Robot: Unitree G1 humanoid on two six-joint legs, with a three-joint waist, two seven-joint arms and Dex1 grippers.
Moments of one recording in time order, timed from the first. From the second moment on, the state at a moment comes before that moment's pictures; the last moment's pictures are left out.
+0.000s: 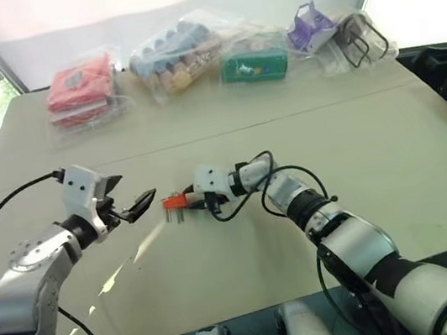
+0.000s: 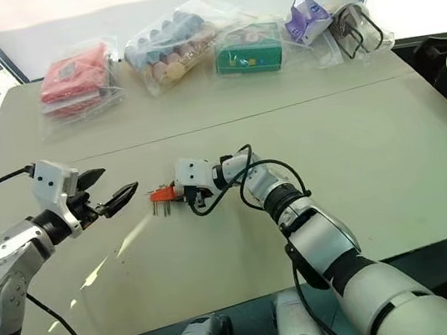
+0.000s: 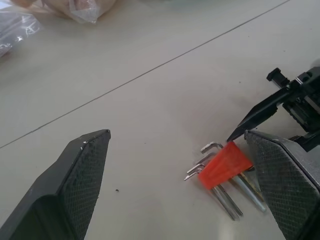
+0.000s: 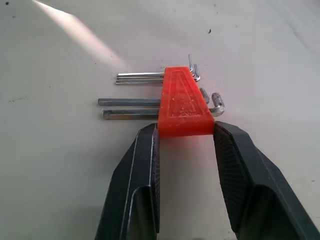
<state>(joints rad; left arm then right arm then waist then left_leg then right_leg) -0.16 0.65 0.26 -0.40 -0.50 0.72 -0.59 -0.93 -0.12 0.34 0.95 -0.22 -0.42 0.90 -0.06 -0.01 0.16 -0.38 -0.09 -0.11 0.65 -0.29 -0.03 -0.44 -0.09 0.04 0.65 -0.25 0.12</state>
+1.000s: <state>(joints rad) -0.59 0.54 0.14 -0.13 -0.80 0.89 -0.83 -0.71 -0.46 0.30 0.19 -0.40 -0.67 0.53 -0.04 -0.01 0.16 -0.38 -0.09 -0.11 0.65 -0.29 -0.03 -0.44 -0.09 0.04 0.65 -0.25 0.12</state>
